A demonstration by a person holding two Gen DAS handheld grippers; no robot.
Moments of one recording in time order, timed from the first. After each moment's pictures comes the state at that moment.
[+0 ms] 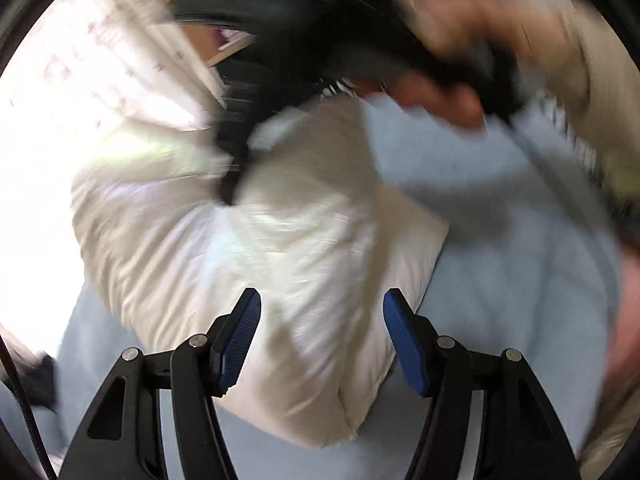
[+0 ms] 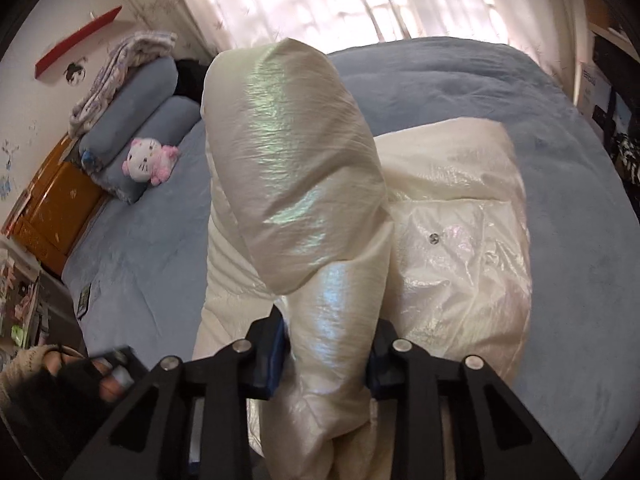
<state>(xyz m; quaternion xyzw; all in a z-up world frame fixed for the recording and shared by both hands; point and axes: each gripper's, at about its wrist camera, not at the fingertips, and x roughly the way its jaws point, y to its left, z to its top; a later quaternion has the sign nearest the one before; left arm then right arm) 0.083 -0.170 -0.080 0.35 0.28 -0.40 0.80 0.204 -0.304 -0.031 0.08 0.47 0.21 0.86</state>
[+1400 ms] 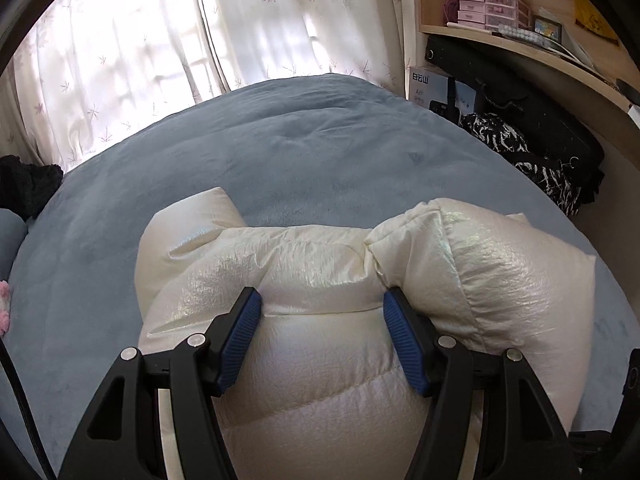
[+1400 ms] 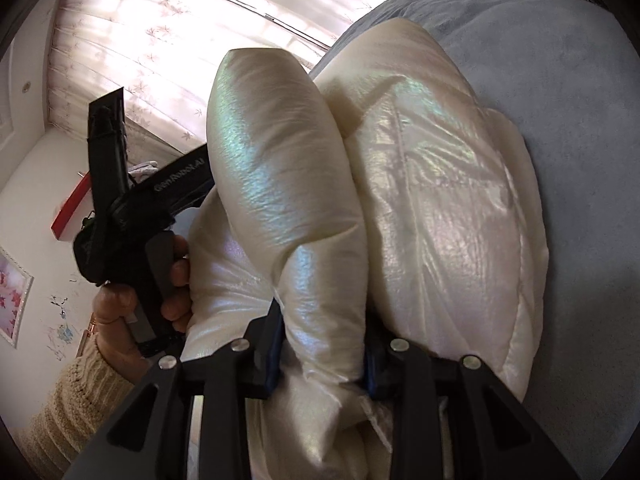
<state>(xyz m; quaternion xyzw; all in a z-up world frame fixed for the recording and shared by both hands) 0.336 -0.252 -0.133 0.10 0.38 -0.15 0.91 0.175 -0.391 -0.174 0.35 0.39 0.21 0.82</state>
